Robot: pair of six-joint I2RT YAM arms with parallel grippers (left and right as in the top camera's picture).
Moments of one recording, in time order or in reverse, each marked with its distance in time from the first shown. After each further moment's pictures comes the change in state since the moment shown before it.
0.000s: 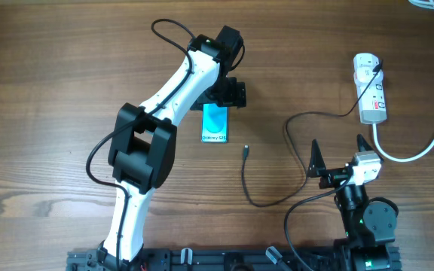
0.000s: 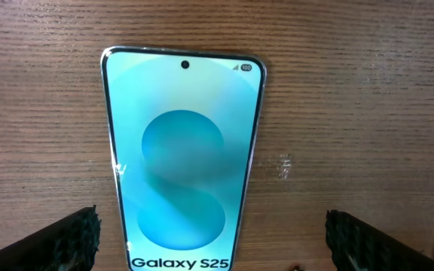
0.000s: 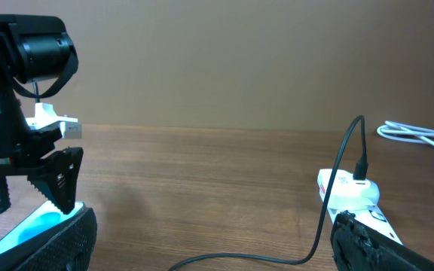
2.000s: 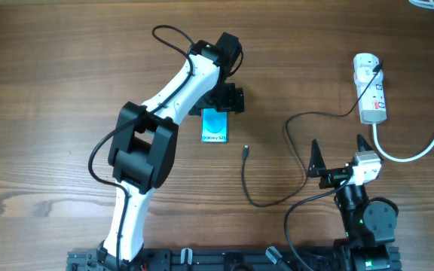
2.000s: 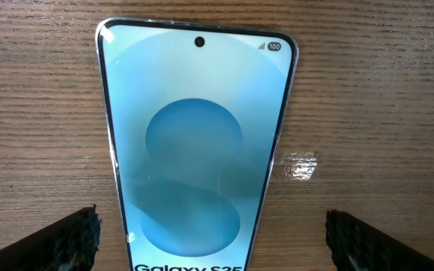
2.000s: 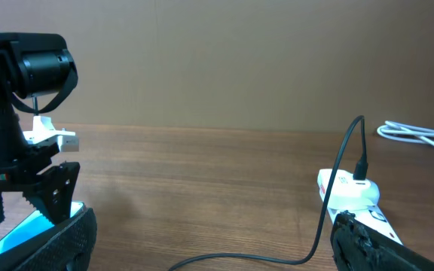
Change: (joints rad) left arm 0.000 0.000 -0.060 0.023 0.000 0.000; right arm 0.000 0.000 0.000 0.000 0.000 0.000
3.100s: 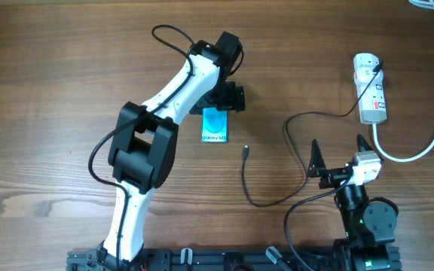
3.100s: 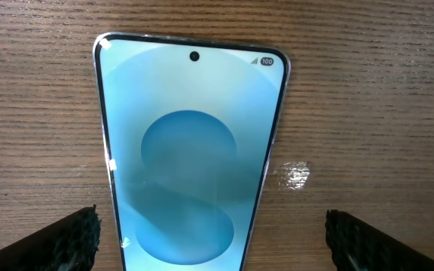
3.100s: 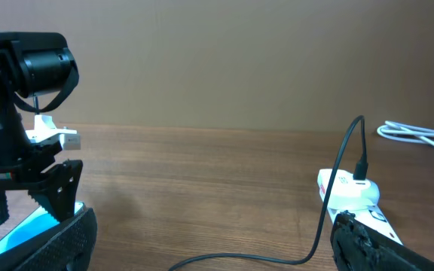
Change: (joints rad) left arm 0.000 0.000 -0.002 0.023 0.000 -0.014; right arm 0.000 0.000 0.000 0.000 0.000 0.000
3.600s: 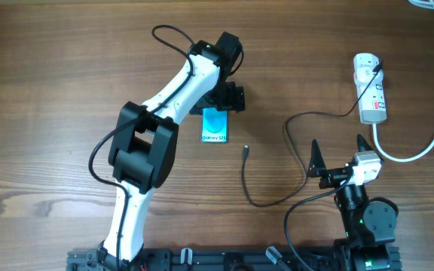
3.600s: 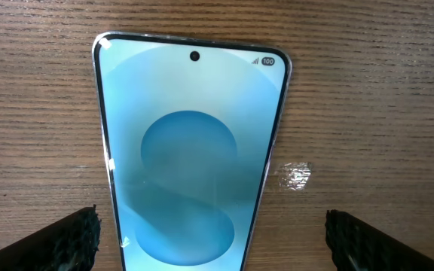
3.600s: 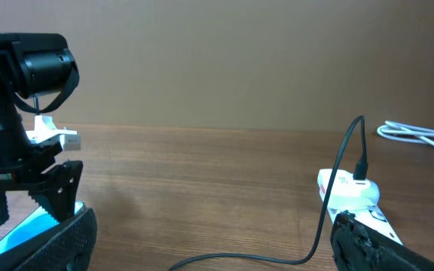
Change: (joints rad) left arm 0.000 0.002 0.000 0.000 0.000 0.000; right arm 0.000 0.000 0.000 0.000 0.000 0.000
